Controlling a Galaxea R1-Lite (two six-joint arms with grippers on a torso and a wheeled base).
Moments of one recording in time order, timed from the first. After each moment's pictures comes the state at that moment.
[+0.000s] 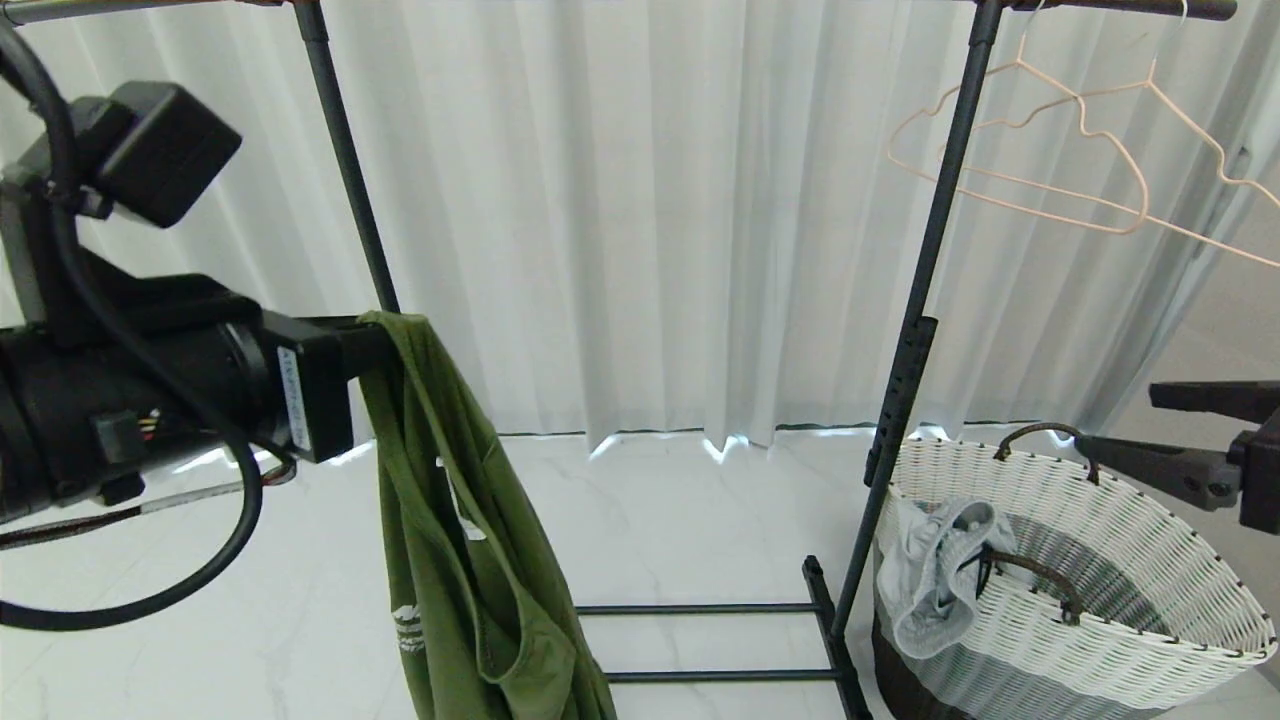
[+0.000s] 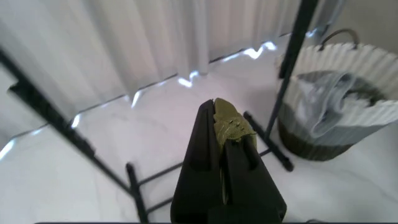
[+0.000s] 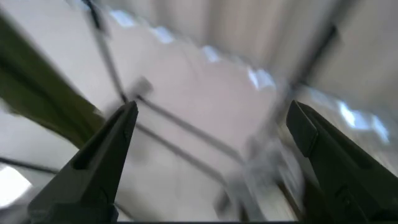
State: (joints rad) left arm -0.50 1.21 -0.93 -0.05 0.04 0.08; right arm 0.09 1.15 -0.77 -0.04 0.41 -0.18
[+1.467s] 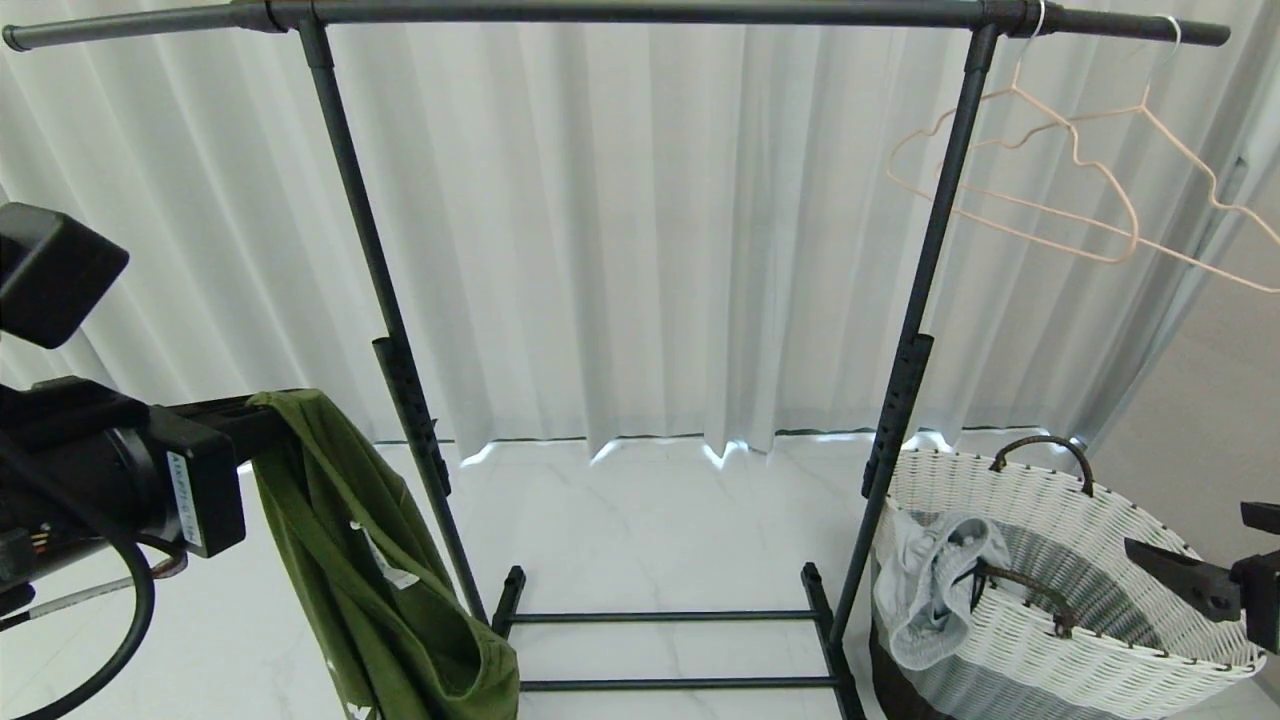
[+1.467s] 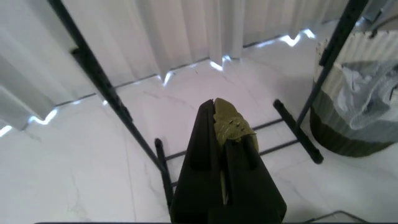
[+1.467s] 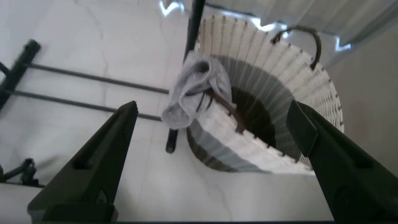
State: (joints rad) left arm -0.35 1.08 -0.76 -0.05 0.04 0.12; right arm 0.10 1.03 -0.45 -0.18 0.05 -0.13
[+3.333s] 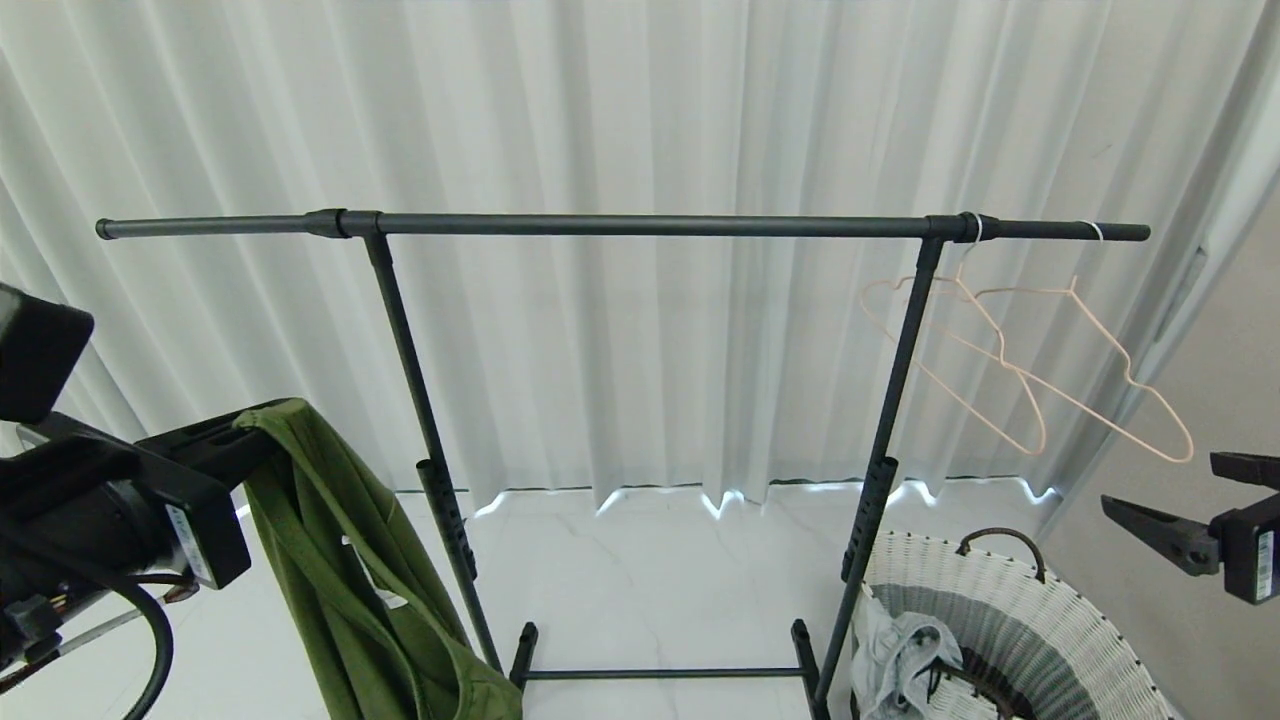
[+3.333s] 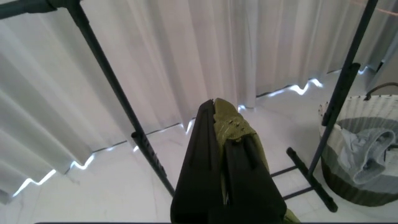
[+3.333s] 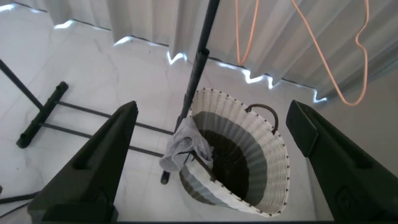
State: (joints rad) left arm -0.32 1.04 -0.51 -0.42 0.04 0.19; right arm 0.10 1.11 -0.51 -0.25 0.13 -0.19
